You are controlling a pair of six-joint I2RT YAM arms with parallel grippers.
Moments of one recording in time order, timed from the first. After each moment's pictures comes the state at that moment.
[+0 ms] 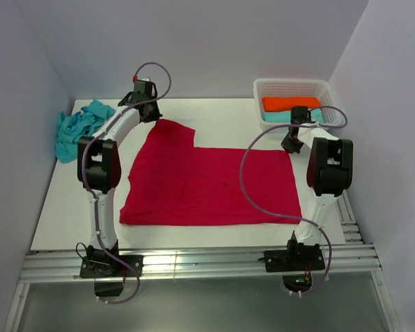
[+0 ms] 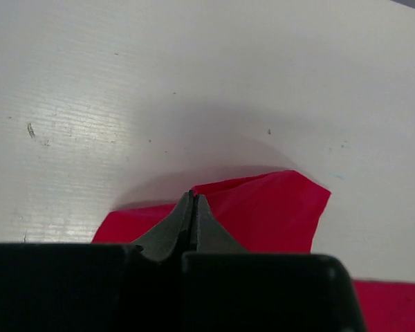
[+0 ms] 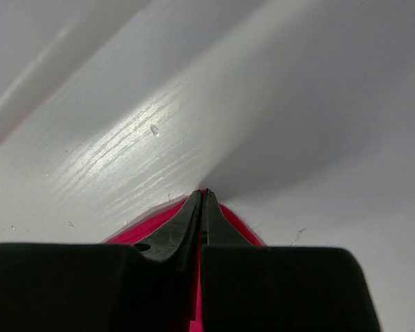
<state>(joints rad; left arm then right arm) -0.22 2.20 1.90 -0.47 -0.09 -0.43 -0.11 2.00 1.37 -0.47 0.19 0.53</state>
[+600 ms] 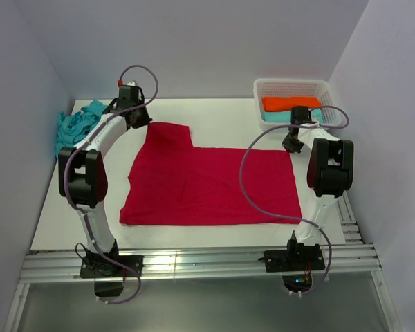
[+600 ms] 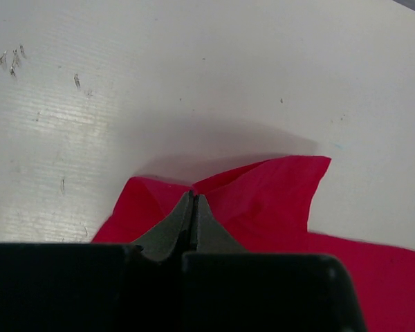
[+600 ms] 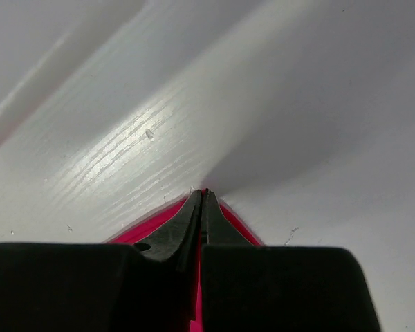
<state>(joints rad) -0.17 1.96 1.63 -0.41 -0.06 -0.47 -0.11 1.99 1.37 -0.46 0.22 0.54</state>
